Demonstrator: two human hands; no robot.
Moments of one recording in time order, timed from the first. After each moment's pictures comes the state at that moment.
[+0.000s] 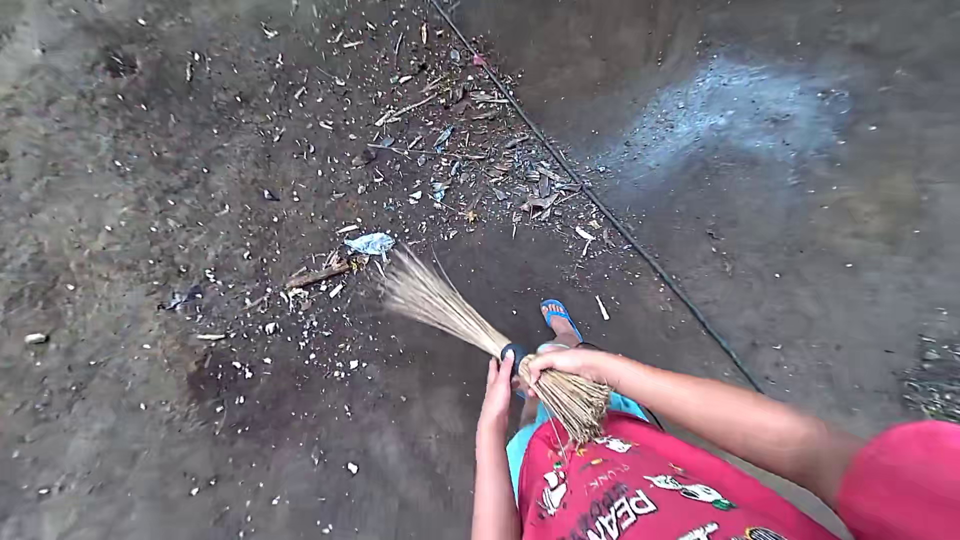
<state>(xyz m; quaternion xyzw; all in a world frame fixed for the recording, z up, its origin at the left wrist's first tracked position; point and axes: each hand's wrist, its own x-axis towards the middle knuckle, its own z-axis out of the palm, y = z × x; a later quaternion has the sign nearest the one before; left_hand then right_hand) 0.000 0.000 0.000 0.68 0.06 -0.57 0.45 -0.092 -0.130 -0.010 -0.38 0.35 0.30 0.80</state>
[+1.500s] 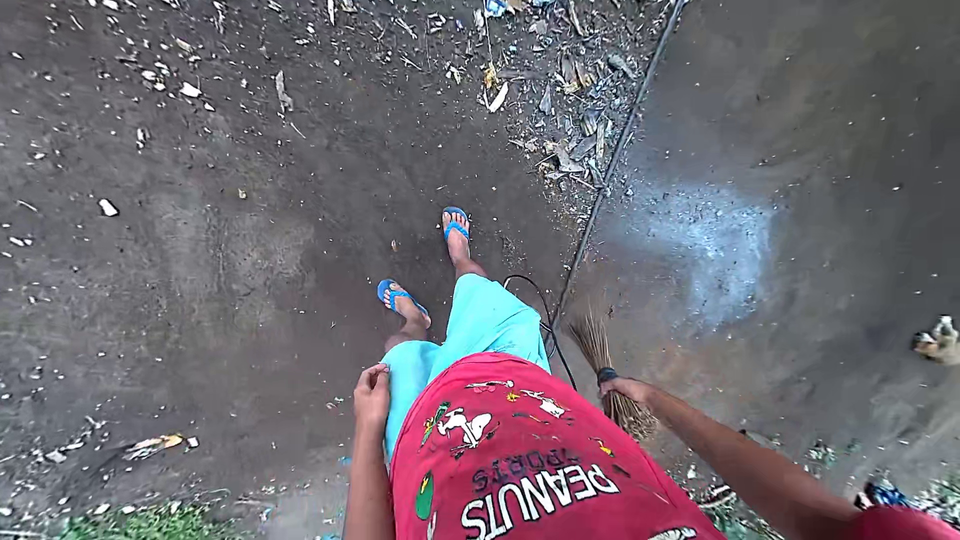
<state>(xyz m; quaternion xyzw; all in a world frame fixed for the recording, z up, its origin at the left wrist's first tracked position) -0.150 -0.012 -0.093 0.71 0.44 -0.38 0.38 -0.209 -0.502 -0.031 -0.41 0.60 0.63 0.29</state>
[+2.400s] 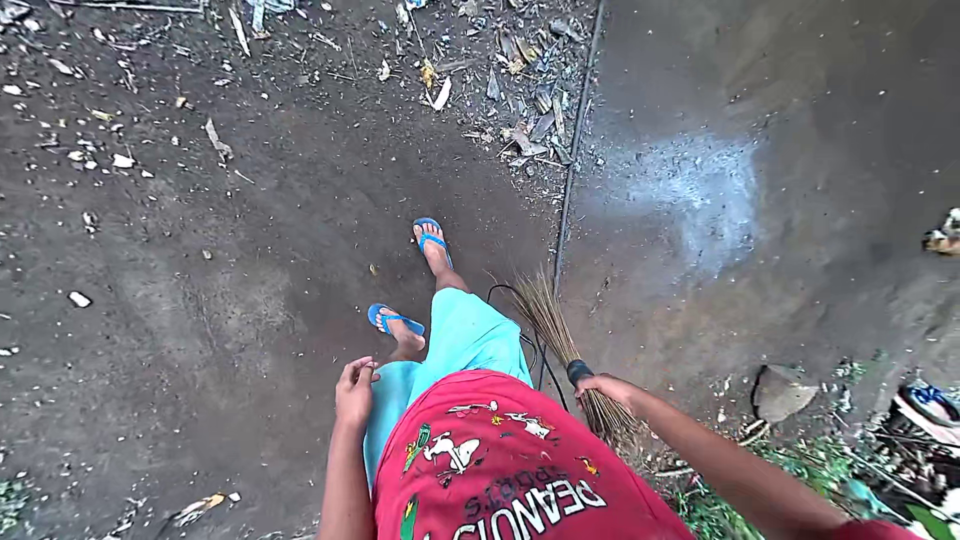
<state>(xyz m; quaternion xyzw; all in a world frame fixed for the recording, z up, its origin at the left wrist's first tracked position) -0.051 -0.026 -0.110 0.72 0.36 -0.47 0.37 -0.210 -0.464 -0.019 -0.30 0.63 0.56 0.45</state>
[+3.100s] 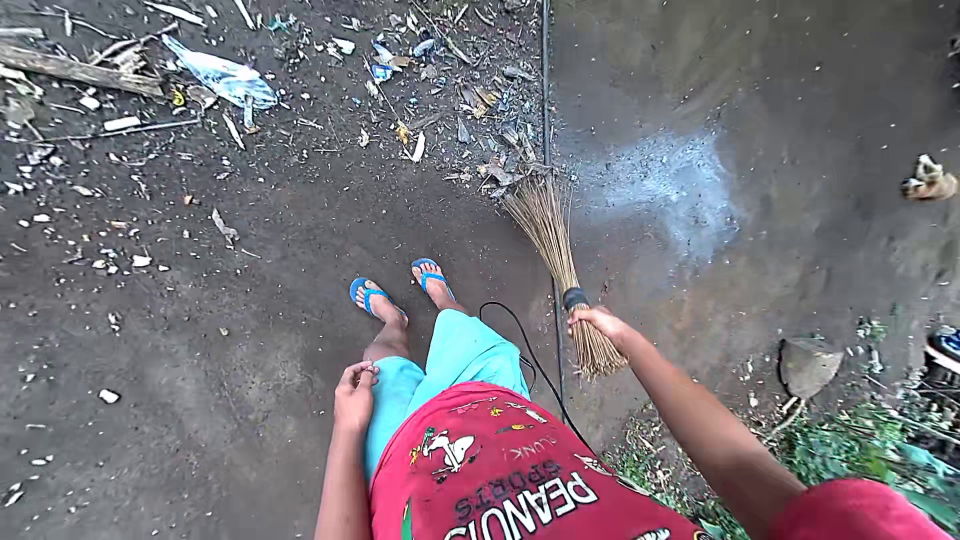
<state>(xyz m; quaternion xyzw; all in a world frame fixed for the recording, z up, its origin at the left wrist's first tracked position) 0.049 -0.037 -0.128 0.77 0.22 -0.46 0.40 -0.111 -0.500 -0.081 -0.43 0.65 0.32 0.54</state>
